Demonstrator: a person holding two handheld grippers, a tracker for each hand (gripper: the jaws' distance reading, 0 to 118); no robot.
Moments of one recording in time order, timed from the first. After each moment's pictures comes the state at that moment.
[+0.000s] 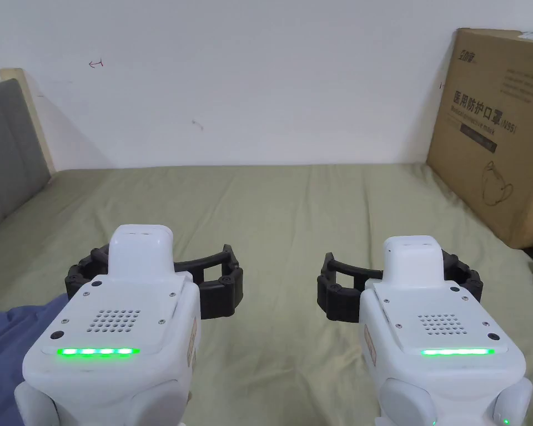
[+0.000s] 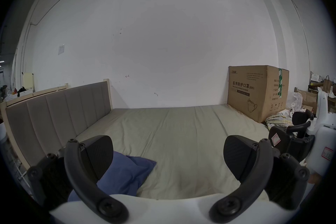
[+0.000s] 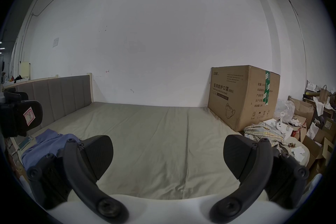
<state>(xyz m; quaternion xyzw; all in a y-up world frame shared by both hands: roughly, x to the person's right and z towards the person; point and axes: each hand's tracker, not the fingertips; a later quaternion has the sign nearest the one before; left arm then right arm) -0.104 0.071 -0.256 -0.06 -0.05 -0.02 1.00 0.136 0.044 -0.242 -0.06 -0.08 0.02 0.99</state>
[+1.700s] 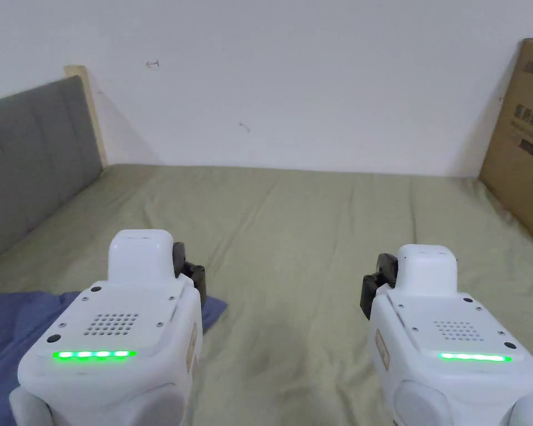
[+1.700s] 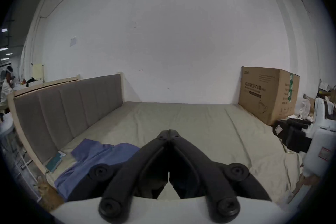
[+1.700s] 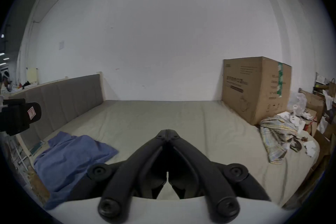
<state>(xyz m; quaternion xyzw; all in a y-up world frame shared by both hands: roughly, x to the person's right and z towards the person) -0.157 0.079 -0.245 -0.08 0.01 0.00 1.00 0.091 0.048 -0.265 -0.09 -0.01 -0.01 1.00</state>
